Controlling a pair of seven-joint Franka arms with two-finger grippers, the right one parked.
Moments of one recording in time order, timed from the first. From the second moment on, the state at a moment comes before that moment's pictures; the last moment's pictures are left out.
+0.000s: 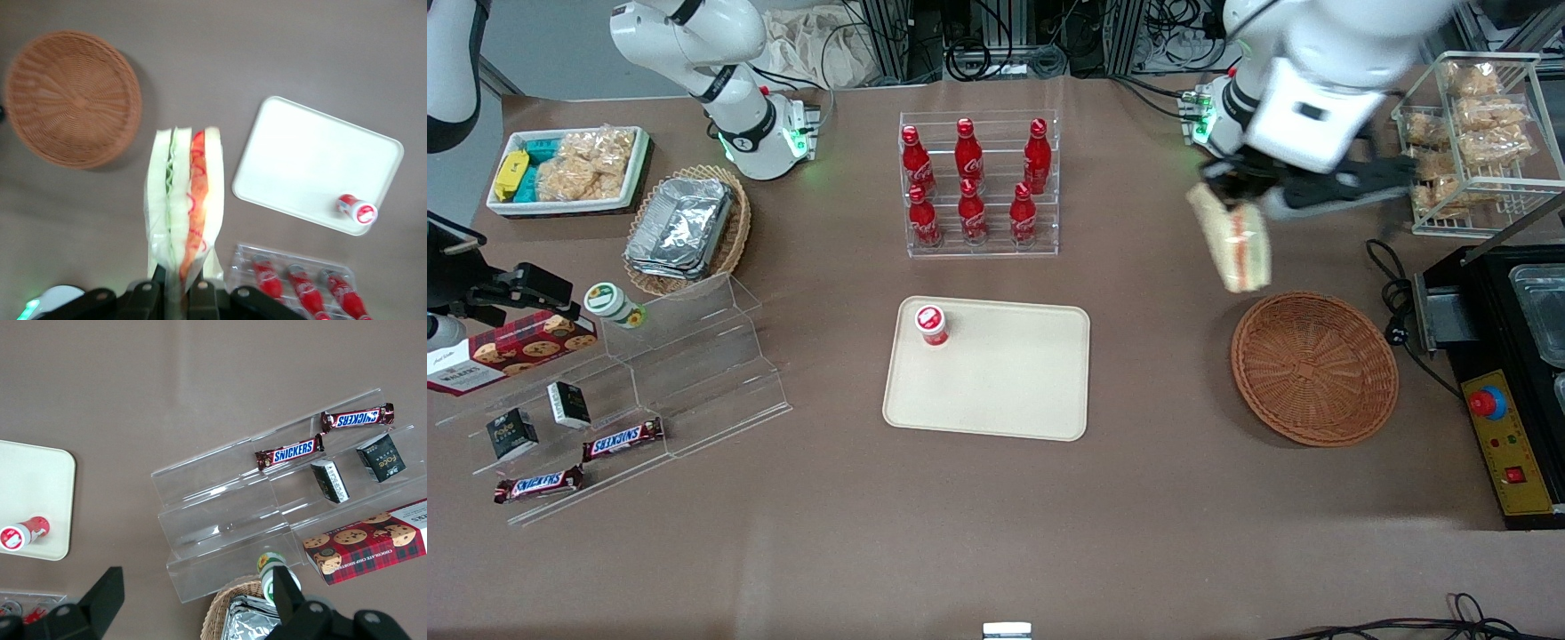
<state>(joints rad) 0.02 0.06 -0.59 -1.43 0.02 1.51 -0.80</state>
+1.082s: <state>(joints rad) -0.09 0.77 -0.71 -1.48 0.46 2.08 -1.18</state>
